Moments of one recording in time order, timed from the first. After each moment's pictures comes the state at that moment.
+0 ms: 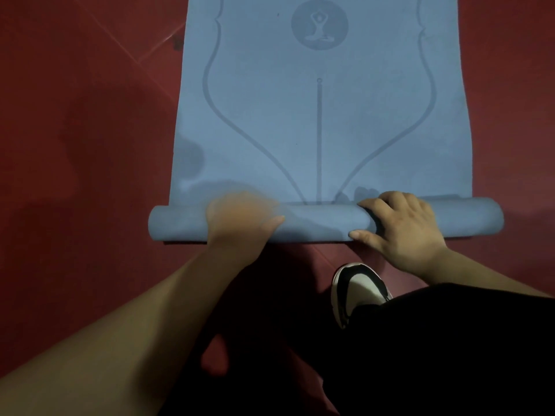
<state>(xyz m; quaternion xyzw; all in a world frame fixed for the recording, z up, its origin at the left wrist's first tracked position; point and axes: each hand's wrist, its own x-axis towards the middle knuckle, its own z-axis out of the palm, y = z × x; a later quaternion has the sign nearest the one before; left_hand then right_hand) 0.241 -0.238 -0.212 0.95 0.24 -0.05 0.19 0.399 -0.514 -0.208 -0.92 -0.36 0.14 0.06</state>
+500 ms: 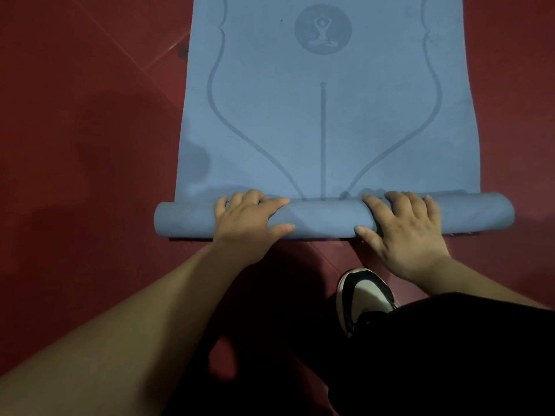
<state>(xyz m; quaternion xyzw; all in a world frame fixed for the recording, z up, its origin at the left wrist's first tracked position) 0.261 -0.228 -0.200 0.95 0.21 -0.15 0.19 0.388 -0.504 -0.209 -0.93 -0.34 0.11 0.01</state>
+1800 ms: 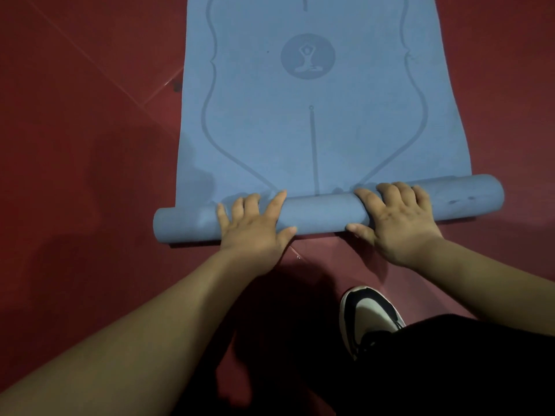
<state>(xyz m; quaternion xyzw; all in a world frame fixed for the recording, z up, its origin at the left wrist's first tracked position) 0.292 -0.241 -0.185 0.95 0.22 -0.20 0.13 0.431 -0.481 -0.203 -0.93 -0.34 0.13 -0.03</state>
